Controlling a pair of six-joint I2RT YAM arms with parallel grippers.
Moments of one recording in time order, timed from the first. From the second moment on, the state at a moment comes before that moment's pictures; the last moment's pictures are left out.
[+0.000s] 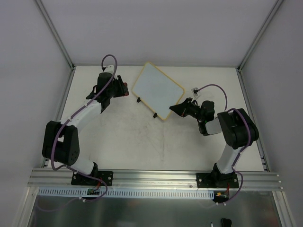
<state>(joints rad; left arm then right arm) -0.27 1.56 1.08 0.01 0.04 -0.40 0.26 1.81 0.55 1.18 -0.70 0.68</state>
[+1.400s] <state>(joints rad) -0.27 1.31 0.77 -0.35 0.01 -0.49 0.26 1.81 0.55 1.18 -0.70 0.68</state>
